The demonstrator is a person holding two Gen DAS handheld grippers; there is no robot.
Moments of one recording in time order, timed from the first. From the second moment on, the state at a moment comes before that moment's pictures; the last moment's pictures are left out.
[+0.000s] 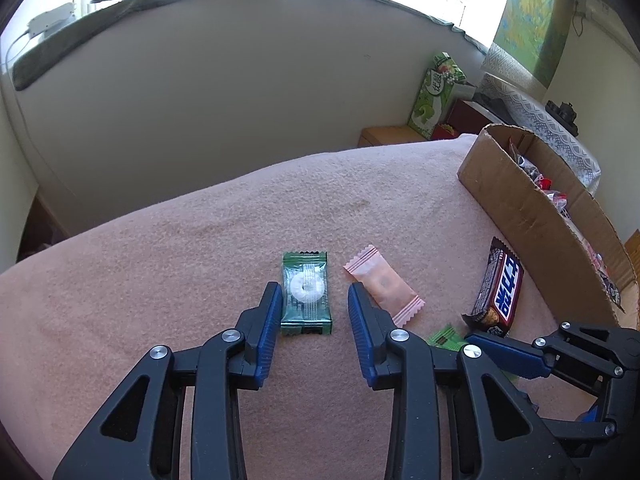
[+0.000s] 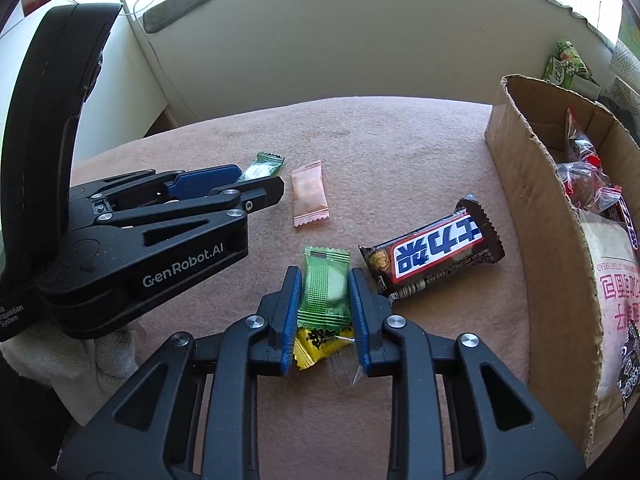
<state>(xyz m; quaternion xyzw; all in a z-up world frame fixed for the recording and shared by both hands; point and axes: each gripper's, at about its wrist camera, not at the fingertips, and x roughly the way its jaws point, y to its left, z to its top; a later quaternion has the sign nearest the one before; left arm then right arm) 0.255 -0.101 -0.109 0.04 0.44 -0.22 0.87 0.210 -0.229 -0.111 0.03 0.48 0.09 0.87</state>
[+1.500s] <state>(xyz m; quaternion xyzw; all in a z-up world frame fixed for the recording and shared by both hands) 0.155 -0.122 -0.030 0.01 0.36 -0.26 0.90 0.121 -0.283 -0.021 0.04 0.39 0.09 0.91</state>
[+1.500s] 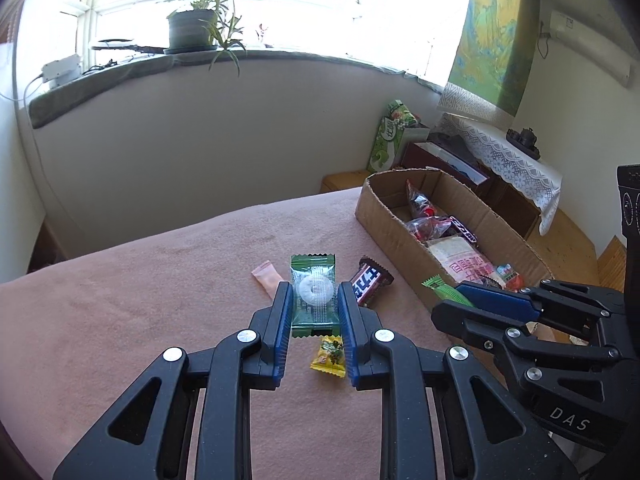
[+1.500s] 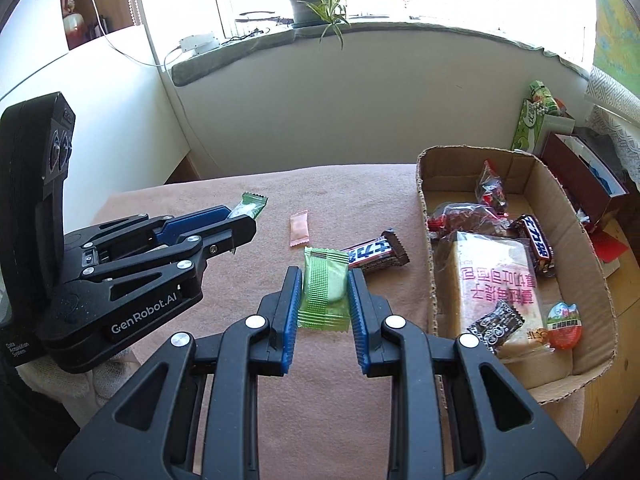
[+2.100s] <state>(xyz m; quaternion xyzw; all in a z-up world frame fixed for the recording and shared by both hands) 0.126 -0.194 -0.019 0.01 0.36 -0.33 0.87 0.124 -0.373 0.006 0.03 0.38 0.03 0.93</state>
